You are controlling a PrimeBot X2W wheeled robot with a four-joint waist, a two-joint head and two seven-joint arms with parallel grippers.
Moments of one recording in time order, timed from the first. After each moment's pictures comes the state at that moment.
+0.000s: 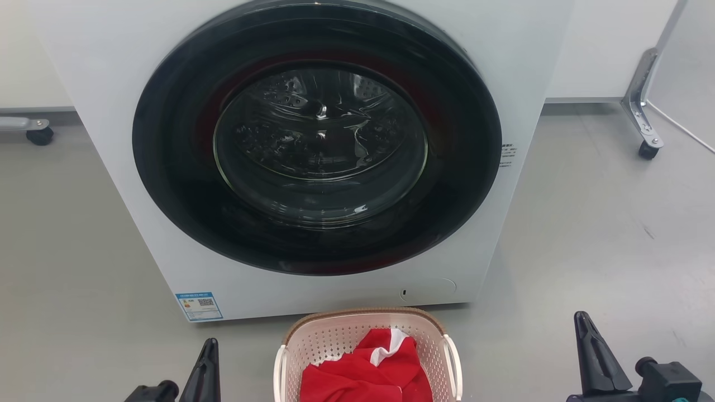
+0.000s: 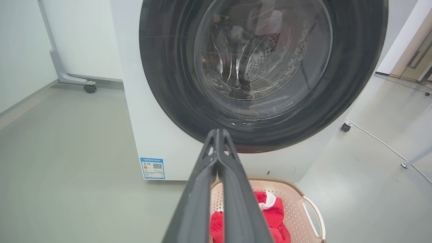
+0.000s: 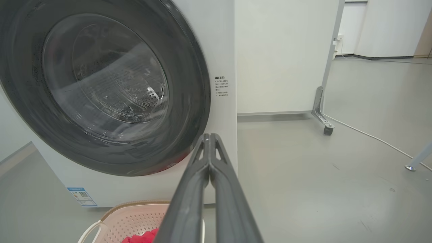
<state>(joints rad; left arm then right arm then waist) 0.11 0.12 -0.20 0.09 -0.37 0.11 -0.13 0.05 -0.23 0.26 0.10 0.35 -0.11 -0.24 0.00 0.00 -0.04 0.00</state>
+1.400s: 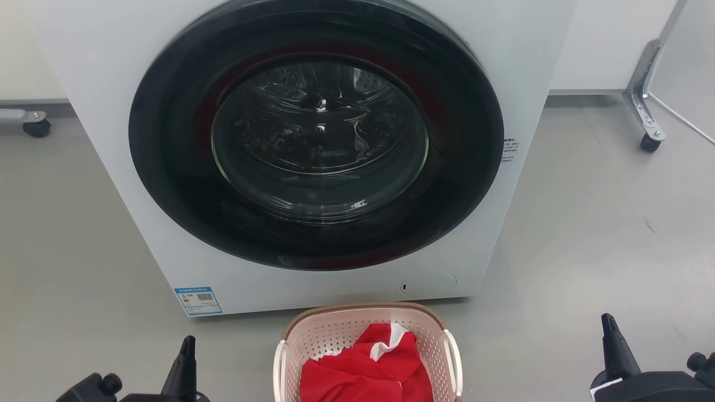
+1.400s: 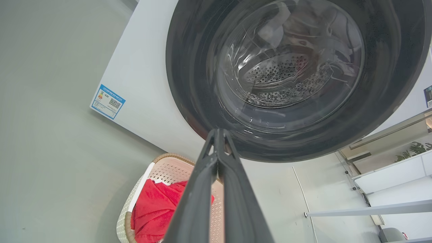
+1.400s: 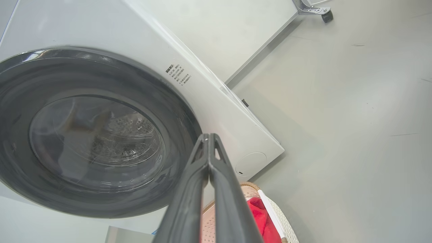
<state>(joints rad) 0.04 0.09 -0.06 0.18 -0.95 0.01 -0.01 0.00 -0.14 0.07 0.20 0.95 -0.01 -0.06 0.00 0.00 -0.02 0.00</state>
